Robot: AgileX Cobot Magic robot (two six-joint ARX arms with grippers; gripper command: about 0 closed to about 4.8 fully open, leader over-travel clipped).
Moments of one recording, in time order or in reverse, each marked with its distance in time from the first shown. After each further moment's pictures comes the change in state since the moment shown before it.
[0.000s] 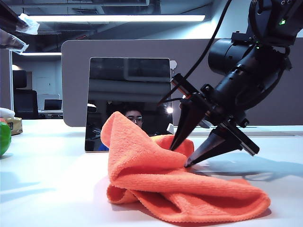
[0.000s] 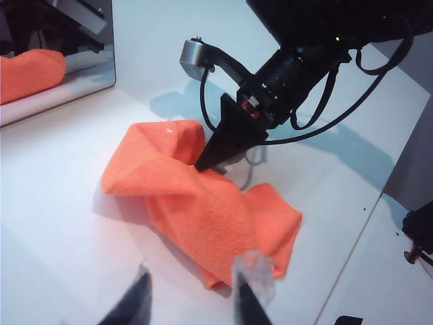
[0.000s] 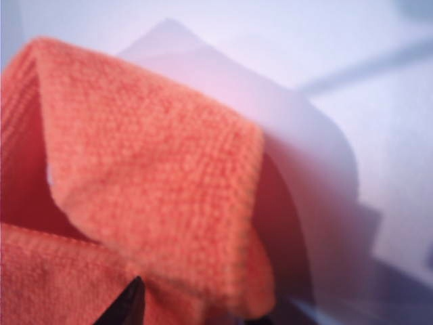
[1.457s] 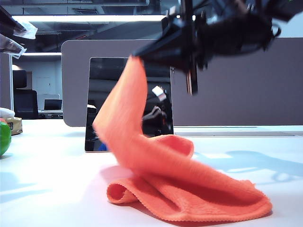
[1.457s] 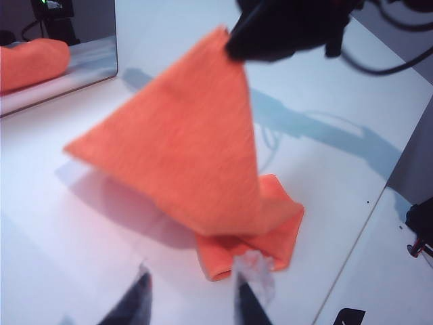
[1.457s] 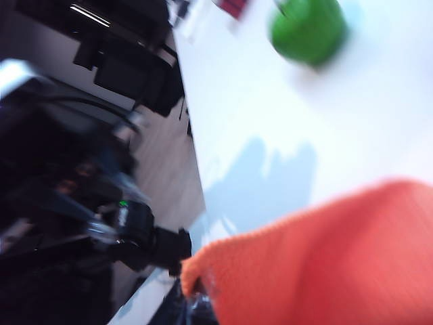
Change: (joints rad) left arm 0.000 0.000 0.000 -0.028 -0.008 0.018; right arm 0.006 -0.126 -0.001 0.552 -0.484 0.064
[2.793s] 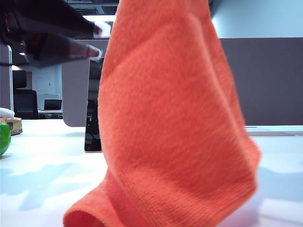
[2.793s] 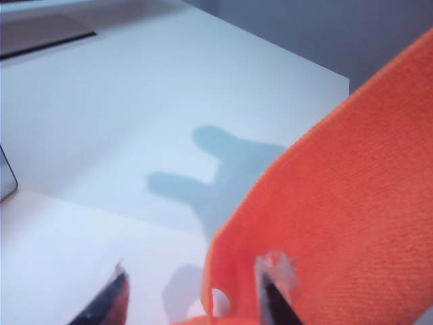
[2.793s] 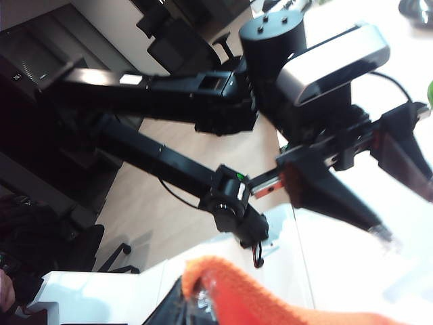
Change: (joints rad) left arm -0.188 0.468 0.000 0.681 0.120 0.001; right arm -0.006 -0.513 -0.001 -0.396 -0.123 -0.192
